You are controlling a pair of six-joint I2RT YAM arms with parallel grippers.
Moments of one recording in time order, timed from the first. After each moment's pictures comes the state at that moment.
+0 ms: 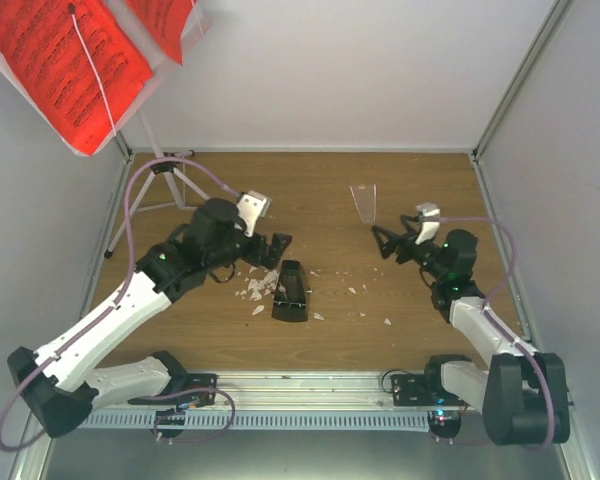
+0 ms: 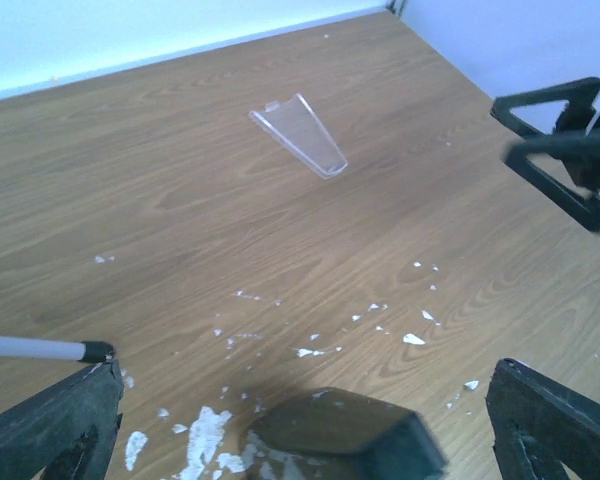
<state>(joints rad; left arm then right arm) -0.76 1.08 1.11 -0.57 -0.06 -0.24 -0.02 1.09 0.40 0.50 -0.55 0.20</state>
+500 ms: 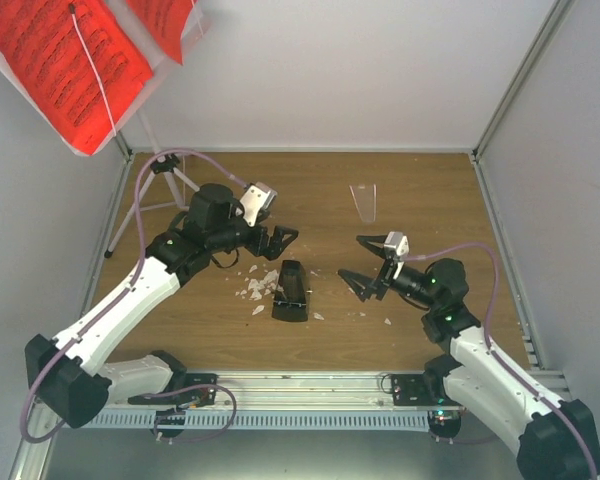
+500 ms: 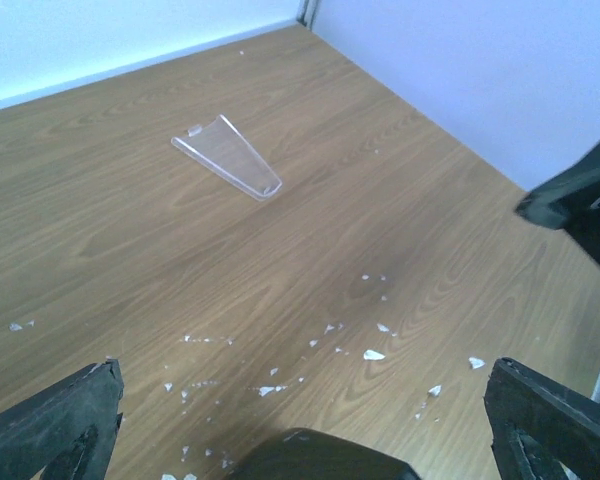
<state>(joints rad) -0.54 1.17 1.08 -0.42 0.33 -0.10 0.39 0.77 0.31 0.52 -0.70 0.13</state>
